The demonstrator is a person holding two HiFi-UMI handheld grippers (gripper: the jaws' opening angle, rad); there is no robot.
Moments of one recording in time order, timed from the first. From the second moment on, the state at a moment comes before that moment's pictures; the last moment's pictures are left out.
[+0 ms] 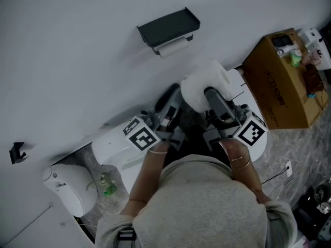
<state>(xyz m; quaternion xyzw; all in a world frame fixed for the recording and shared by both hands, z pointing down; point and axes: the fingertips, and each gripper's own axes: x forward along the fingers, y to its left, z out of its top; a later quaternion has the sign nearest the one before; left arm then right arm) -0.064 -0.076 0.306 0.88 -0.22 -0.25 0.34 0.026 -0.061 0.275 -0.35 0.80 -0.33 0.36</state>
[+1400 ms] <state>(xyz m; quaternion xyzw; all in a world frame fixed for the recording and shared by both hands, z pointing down) -0.036 -0.207 0.350 0.81 -0.34 -0.27 0.39 0.083 -0.197 0.313 -0.33 0.77 -0.42 0.35</state>
